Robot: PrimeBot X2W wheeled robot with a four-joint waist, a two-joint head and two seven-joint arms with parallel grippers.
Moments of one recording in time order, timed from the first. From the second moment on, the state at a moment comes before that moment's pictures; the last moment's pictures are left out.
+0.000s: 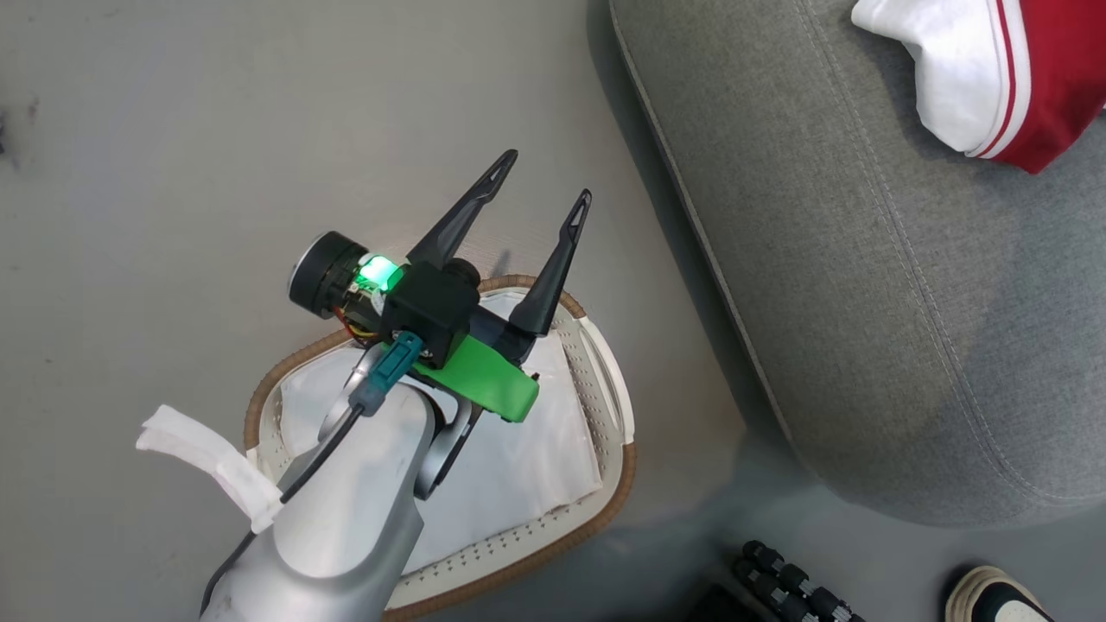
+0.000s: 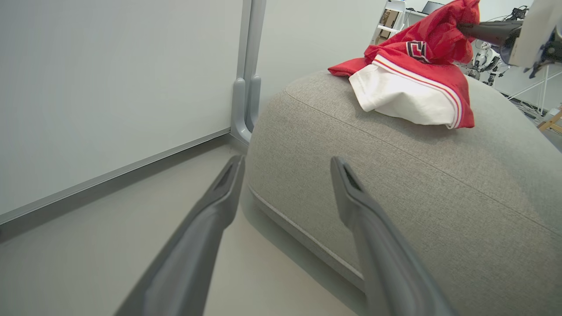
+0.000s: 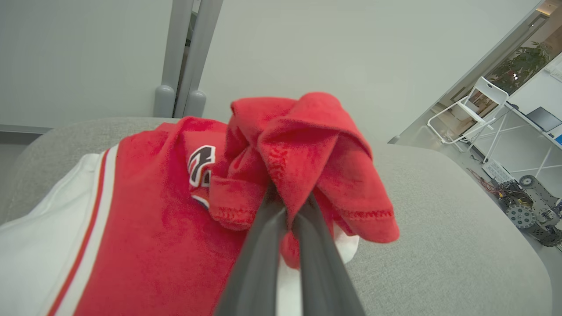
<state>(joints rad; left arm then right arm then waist) -0.58 0.09 -0.56 0.29 -0.19 -0.13 -0.26 -0.92 -0.40 -0.20 0.70 -0.02 0.13 -0.26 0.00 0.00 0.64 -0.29</state>
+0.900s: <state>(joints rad) -0.41 0.05 -0.25 0.30 -0.17 -0.12 -0.26 -0.56 -0.16 -0.07 0.39 0.07 0.13 -0.26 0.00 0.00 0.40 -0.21</state>
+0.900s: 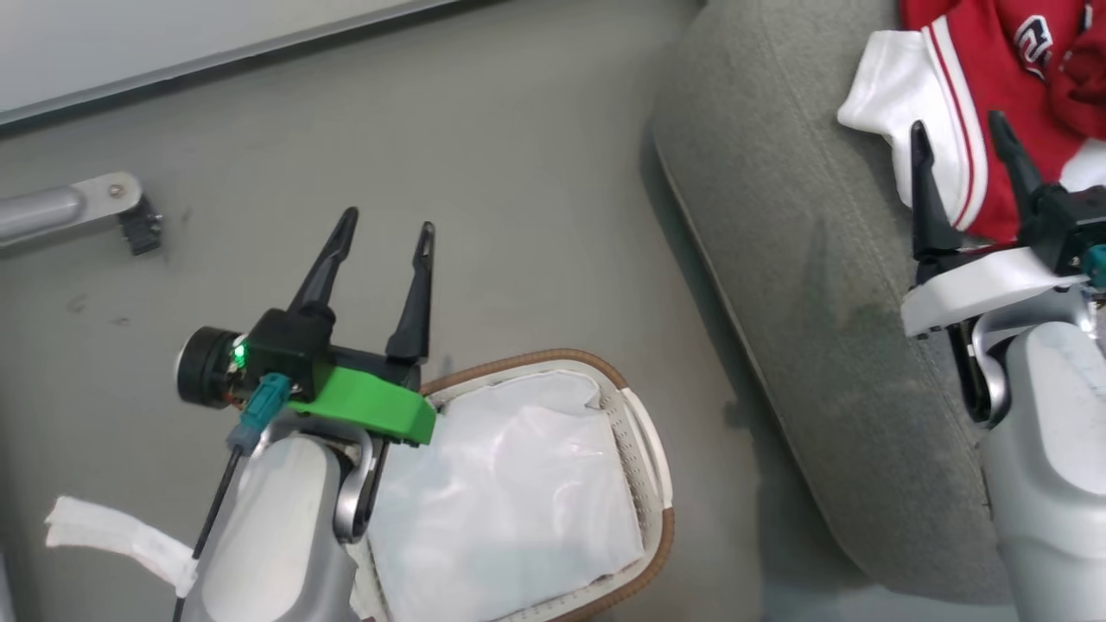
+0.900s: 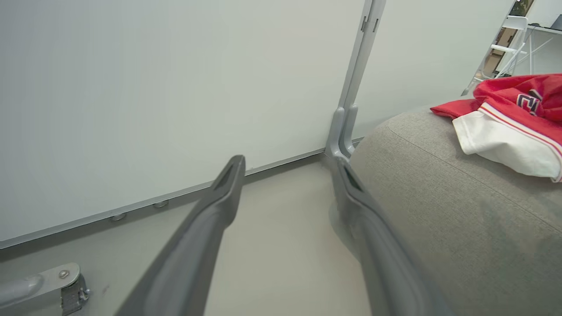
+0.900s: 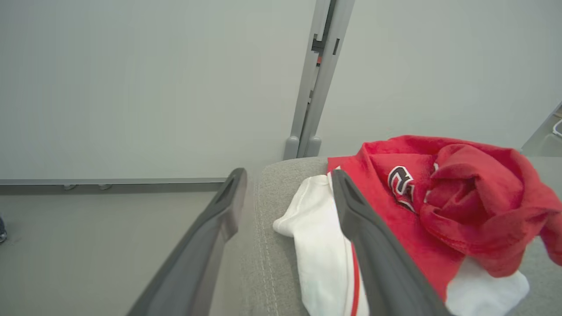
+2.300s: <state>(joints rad) -0.05 0.05 -0.03 0.35 -0.24 -0.08 -0.26 -0.23 -0.05 -0.02 0.47 0.10 0.13 -0.26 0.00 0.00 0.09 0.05</state>
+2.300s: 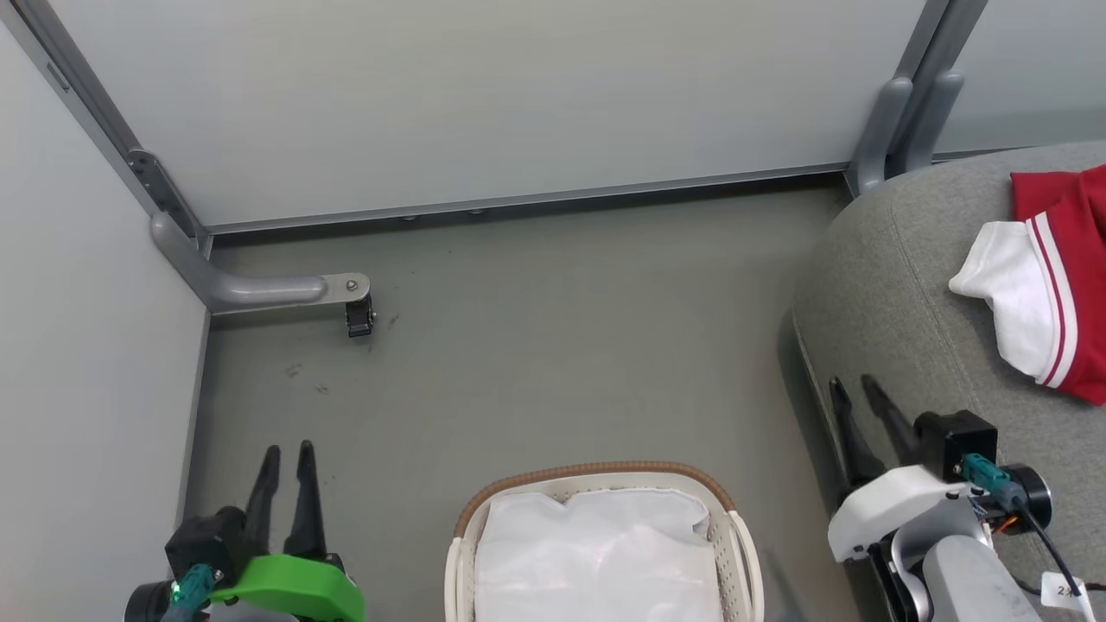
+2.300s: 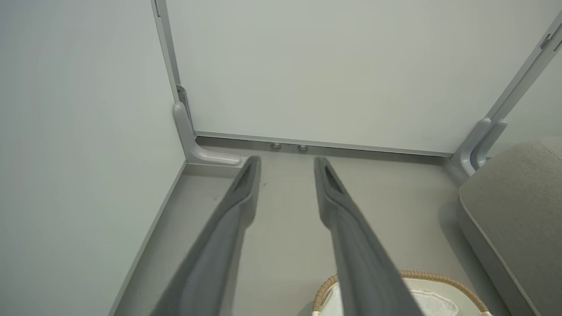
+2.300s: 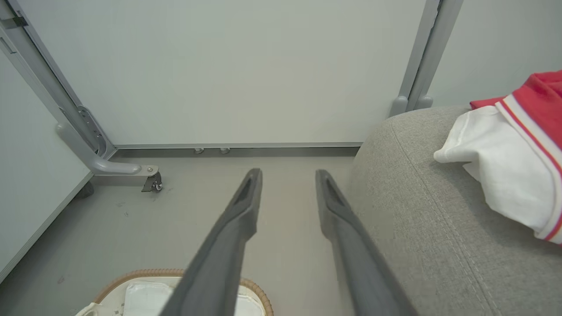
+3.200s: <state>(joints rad) -0.05 0.05 0.01 0.33 -0.66 -0.09 -0.15 -0.18 -0.04 -0.05 0.42 0.56 0.13 -0.15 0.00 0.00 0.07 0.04</state>
